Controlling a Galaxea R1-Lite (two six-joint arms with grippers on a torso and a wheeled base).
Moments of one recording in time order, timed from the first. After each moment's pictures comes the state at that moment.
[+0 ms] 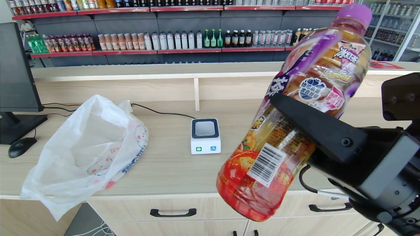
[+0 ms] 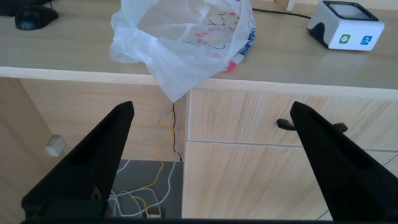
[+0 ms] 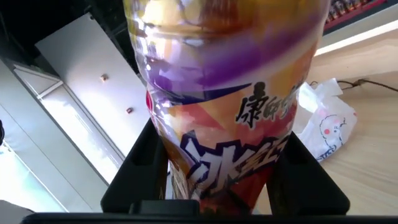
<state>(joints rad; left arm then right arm) 0.00 0.00 0.00 0.00 0.00 0.00 0.91 1.52 -0.47 -1.57 0.13 0.66</state>
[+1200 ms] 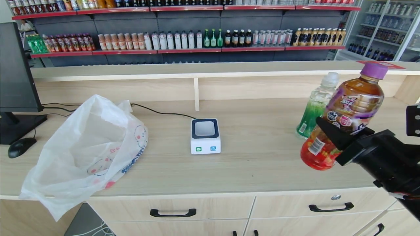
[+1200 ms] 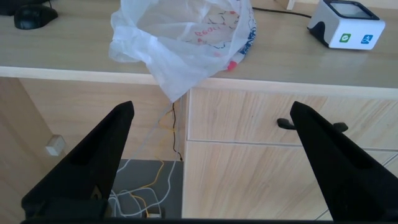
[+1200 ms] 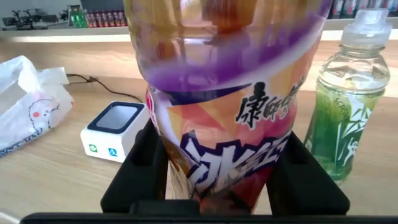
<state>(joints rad) 0.00 0.00 0.00 0.00 0.00 0.00 0.35 1.52 -0.23 -1.57 0.02 0.02</state>
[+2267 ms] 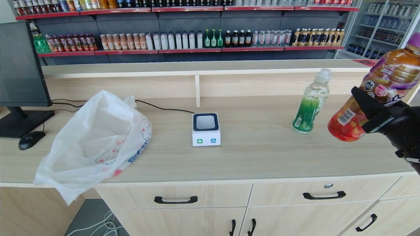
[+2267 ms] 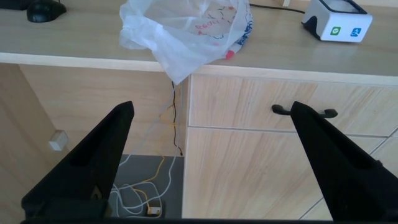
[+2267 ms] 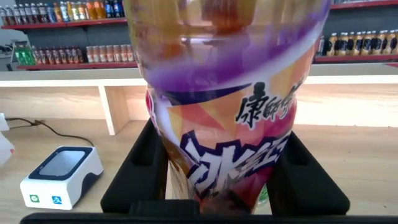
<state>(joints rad) 0.00 0.00 0.00 0.00 0.00 0.00 0.14 1.52 -0.36 -1.57 0.03 0.02</state>
